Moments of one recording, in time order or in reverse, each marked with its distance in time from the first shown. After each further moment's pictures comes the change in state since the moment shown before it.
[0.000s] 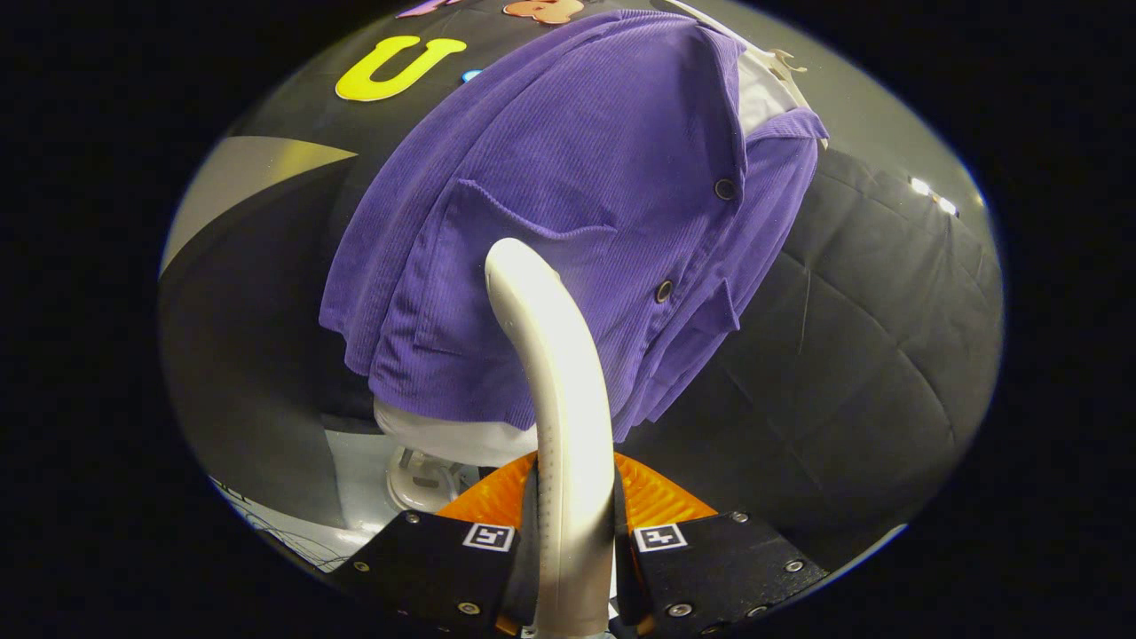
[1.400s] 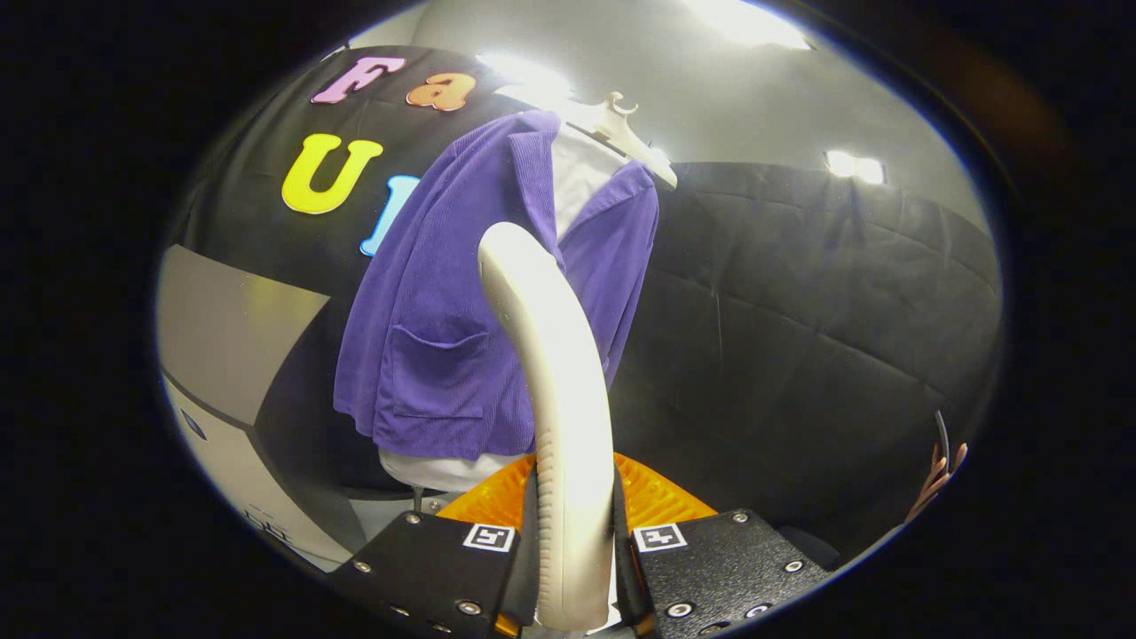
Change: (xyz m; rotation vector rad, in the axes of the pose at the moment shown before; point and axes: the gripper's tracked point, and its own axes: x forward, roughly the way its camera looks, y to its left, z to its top) arm -0.143 -0.120 0.028 0.221 -0.270 -0.037
